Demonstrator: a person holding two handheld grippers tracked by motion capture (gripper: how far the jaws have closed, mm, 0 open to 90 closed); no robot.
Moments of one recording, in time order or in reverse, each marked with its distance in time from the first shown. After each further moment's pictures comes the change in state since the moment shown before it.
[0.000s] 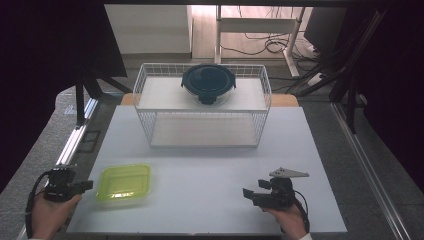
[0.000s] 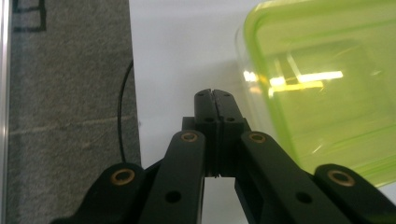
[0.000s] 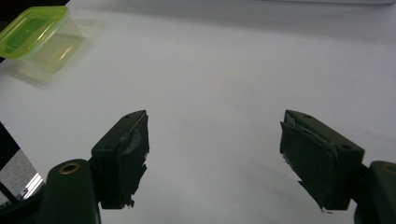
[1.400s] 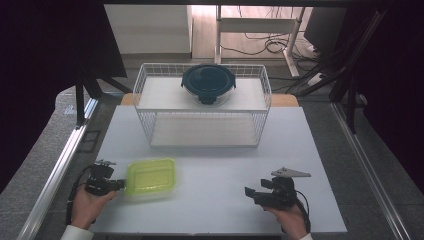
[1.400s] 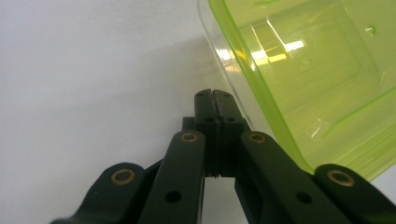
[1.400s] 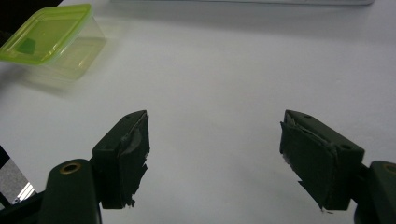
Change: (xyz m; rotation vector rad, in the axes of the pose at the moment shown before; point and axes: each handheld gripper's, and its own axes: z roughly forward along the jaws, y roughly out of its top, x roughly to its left) left arm -0.069 0.025 0.045 0.056 -0.161 0.106; right arm -0.002 0.000 -0.002 -0.005 -0.032 0.022
